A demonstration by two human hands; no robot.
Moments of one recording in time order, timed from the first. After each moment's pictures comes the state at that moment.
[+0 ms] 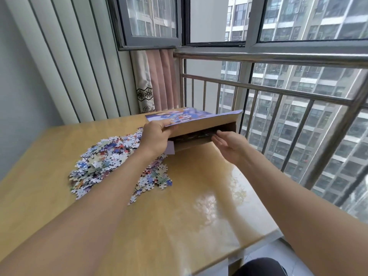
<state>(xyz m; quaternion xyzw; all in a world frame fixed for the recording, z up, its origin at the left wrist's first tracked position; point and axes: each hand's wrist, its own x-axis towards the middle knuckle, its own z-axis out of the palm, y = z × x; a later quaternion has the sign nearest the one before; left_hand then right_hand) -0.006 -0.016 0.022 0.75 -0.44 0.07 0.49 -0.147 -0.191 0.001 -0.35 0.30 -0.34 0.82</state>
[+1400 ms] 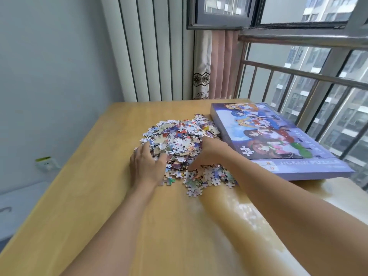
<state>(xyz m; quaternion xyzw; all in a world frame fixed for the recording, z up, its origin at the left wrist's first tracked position) 0.064 0.157 -0.080 0.89 -0.10 0.05 0.44 0.004 -0.019 -0.015 -0.95 0.24 0.09 0.16</state>
